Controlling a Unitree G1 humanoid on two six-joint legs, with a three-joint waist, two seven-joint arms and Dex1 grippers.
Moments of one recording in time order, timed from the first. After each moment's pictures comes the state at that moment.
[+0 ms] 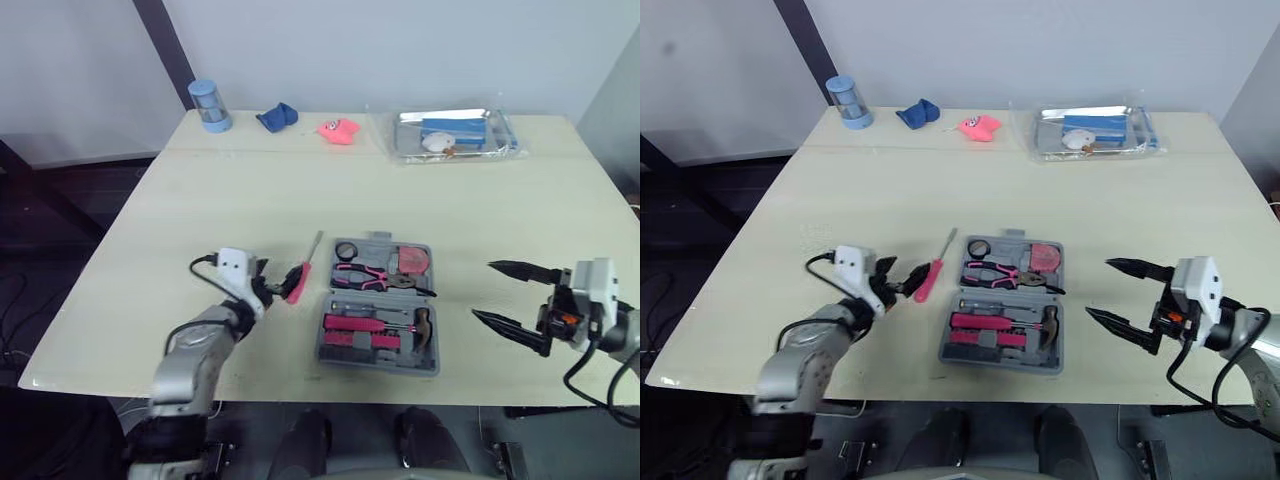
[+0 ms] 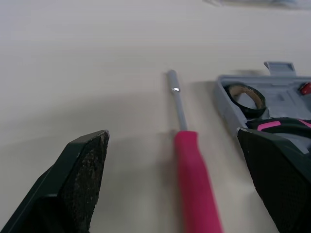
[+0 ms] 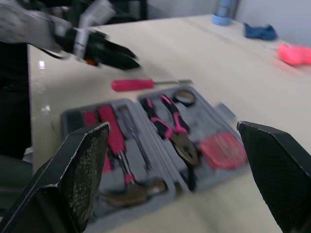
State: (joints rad) left arm -0.15 0.31 0.06 -0.11 -0.34 0.50 -0.35; right arm 0.09 -0.75 -0.25 -0.37 0.61 0.19 1.10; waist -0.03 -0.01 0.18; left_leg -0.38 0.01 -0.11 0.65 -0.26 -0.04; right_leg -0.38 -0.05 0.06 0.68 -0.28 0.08
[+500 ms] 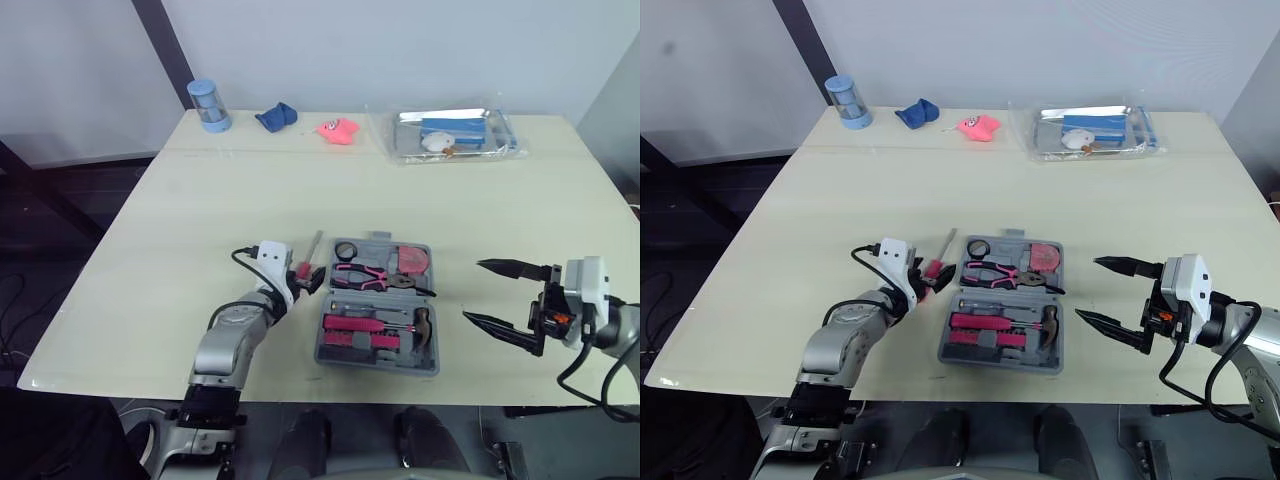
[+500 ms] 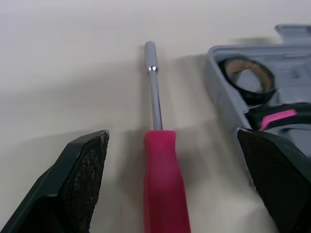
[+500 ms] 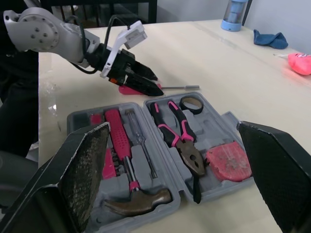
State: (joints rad) left arm -0.27 0.25 0.00 0.02 -0.24 0.57 -0.28; right arm 0.08 -0.75 -0.25 -0.38 0.59 0.19 1.10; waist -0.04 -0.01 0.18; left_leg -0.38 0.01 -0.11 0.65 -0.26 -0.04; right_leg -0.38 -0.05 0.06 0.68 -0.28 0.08
